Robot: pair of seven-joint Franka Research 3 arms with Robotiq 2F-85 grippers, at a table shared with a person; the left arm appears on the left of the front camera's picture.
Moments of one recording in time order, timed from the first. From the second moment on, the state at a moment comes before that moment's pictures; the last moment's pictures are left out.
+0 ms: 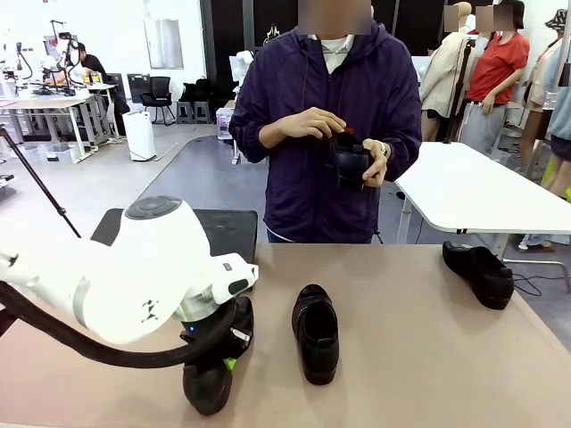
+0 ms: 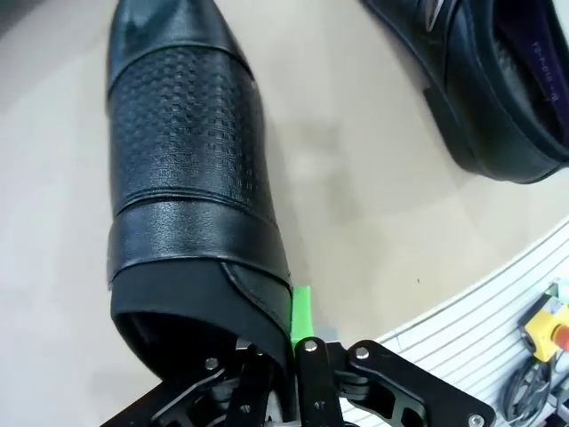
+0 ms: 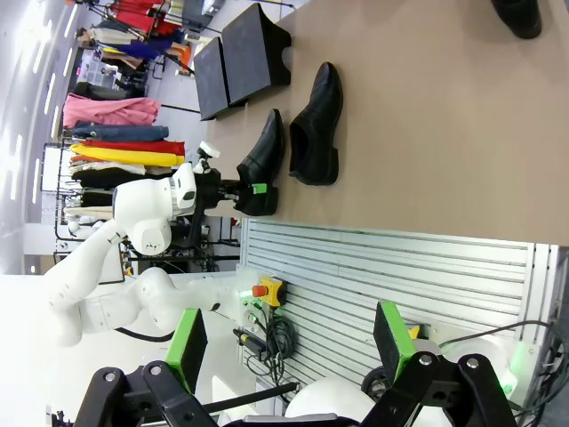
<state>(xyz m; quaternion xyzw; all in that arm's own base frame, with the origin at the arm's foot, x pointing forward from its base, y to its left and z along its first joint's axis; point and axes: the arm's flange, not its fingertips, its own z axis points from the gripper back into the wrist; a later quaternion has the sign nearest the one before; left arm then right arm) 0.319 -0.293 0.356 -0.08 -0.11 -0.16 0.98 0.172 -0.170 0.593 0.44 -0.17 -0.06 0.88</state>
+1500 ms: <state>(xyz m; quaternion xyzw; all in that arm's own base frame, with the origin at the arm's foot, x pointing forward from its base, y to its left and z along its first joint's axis) 0.245 -0.161 0.591 0.01 -0.29 -0.06 0.95 0.173 -0.170 0.593 0.44 -0.17 -0.06 0.88</state>
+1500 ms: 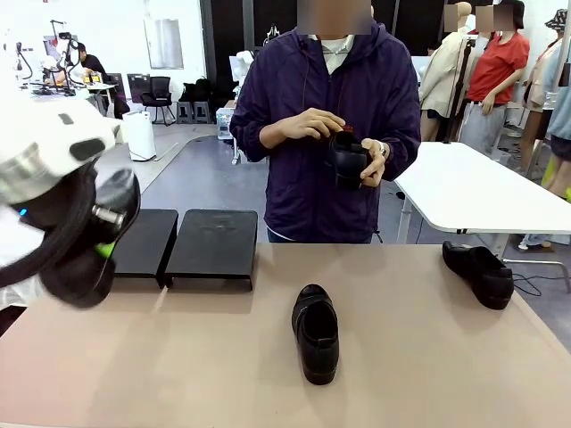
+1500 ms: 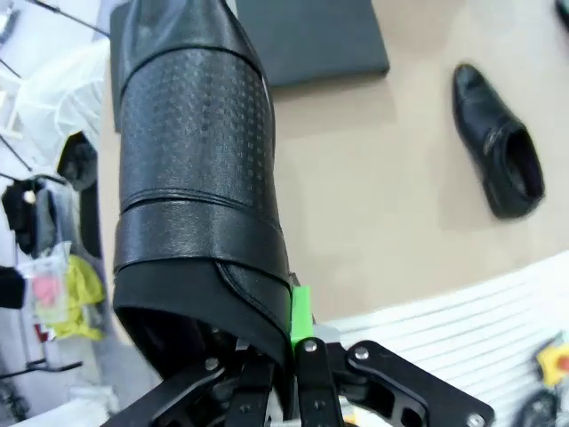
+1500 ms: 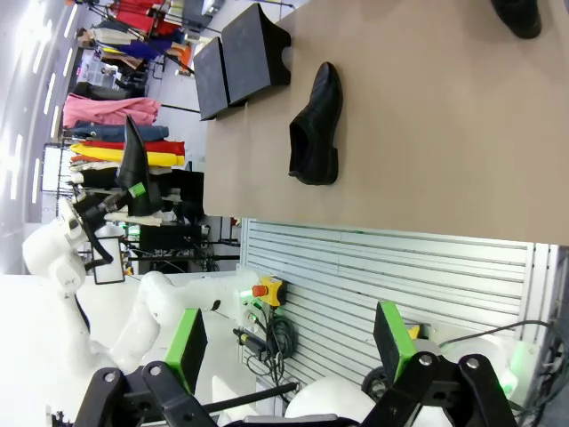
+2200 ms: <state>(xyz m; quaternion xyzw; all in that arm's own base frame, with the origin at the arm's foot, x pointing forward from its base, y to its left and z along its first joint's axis) 0.509 -0.187 0.522 -0.01 -0.37 -0.11 0.92 0.172 -0.170 0.594 0.44 -0.17 -0.06 0.88</state>
